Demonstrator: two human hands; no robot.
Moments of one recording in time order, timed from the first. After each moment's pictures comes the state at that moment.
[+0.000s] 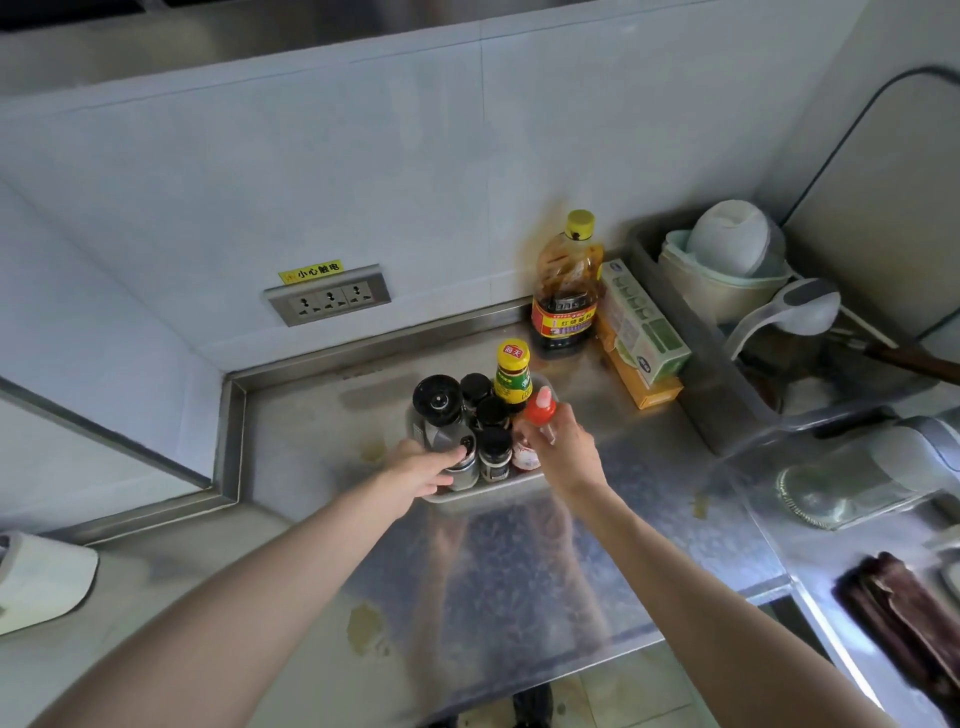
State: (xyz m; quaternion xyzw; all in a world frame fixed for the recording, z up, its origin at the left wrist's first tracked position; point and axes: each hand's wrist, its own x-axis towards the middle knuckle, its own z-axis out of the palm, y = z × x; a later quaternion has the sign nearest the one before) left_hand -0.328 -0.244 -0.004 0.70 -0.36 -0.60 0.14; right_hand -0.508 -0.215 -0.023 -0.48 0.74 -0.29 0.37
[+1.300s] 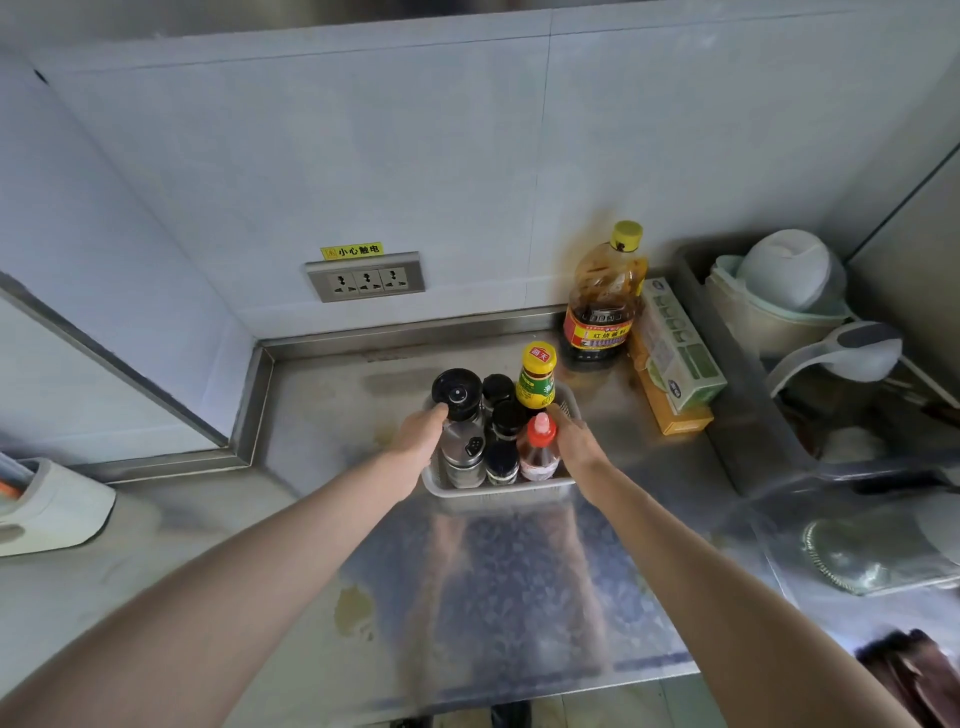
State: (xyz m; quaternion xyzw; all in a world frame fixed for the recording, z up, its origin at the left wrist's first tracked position) left_hand -0.333 -0.255 0.000 0.73 -0.31 -0.55 0.26; right_hand -0.512 -0.249 -0.020 -0.34 0.66 -0.32 0.59
